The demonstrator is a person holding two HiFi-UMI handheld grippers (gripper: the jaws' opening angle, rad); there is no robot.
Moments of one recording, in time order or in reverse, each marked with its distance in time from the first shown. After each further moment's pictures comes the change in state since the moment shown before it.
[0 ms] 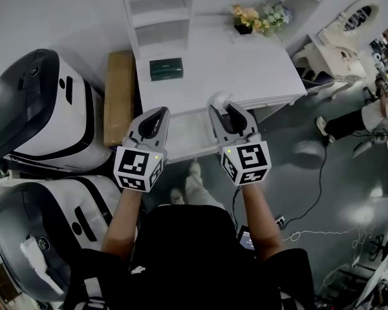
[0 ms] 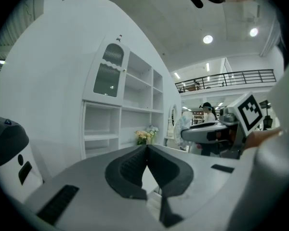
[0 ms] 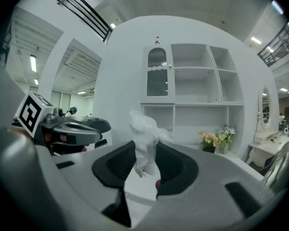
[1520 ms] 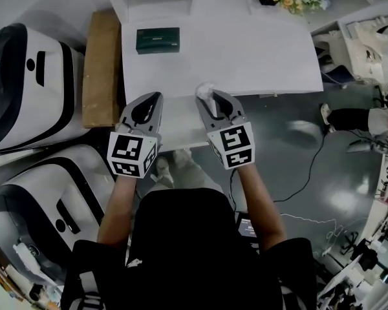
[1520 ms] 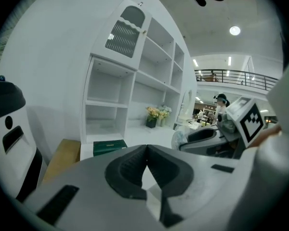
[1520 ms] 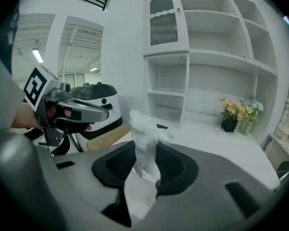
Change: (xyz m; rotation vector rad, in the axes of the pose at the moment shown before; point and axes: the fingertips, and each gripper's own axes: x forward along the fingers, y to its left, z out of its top) left arm 0.127 0.055 -0.115 -0.168 0.228 0.090; right arm 0.132 -0.050 -0.153 -0.061 0.383 0.223
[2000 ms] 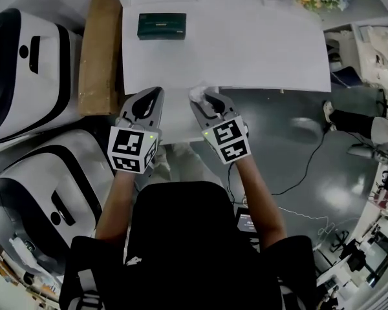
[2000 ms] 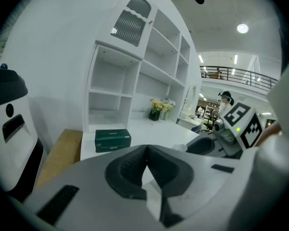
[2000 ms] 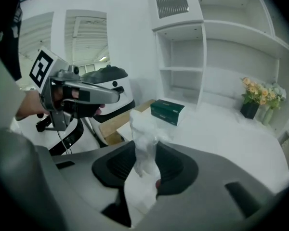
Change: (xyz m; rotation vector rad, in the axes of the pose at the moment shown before) left arm 0.019 0.015 -0.041 -0.039 0.073 0.024; right arm 0.043 0.029 -0.062 -0.017 0.175 0.178
